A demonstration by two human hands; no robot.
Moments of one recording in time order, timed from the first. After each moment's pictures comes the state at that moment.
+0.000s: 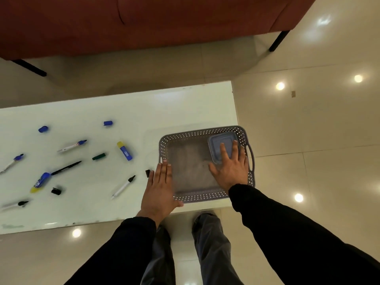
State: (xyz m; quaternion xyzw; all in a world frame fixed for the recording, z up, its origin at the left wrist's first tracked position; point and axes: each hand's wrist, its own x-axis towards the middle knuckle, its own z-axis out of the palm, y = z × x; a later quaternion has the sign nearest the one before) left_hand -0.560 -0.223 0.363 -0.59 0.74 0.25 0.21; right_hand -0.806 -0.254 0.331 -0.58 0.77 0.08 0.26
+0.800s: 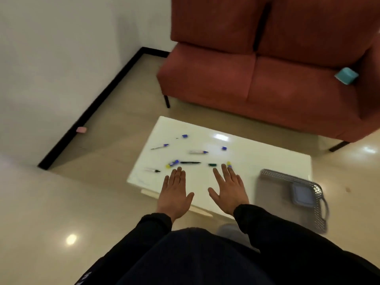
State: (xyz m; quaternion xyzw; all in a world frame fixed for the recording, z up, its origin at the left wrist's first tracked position) left_hand -0.200 -0.047 0.581 -0.75 0.64 0.17 0.03; right_hand -0.405 -0.123 0.581 -0.83 0.52 0.06 0.17
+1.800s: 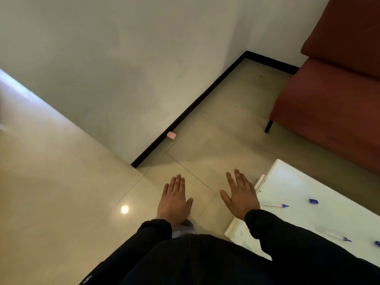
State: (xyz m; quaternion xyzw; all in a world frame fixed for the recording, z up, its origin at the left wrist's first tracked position) left_hand 0.375 -0.071 0.582 -0.87 0.44 0.23 0.03; right_hand 0.189 -0.237 0.557 -0.89 0.40 0.08 0.23
